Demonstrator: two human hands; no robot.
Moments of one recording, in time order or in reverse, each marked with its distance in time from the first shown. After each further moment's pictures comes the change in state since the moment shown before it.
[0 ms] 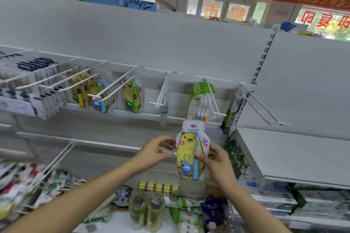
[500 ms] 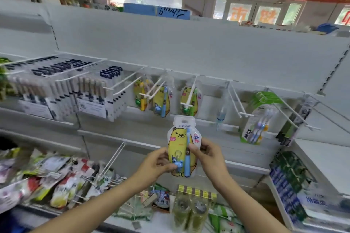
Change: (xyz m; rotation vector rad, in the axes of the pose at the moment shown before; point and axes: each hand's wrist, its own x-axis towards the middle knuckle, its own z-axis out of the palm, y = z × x) left_hand -0.137 -0.068 -0.153 -0.268 0.174 -0.031; right_hand 0.012 -0.038 0.237 0.058 -0.123 -0.027
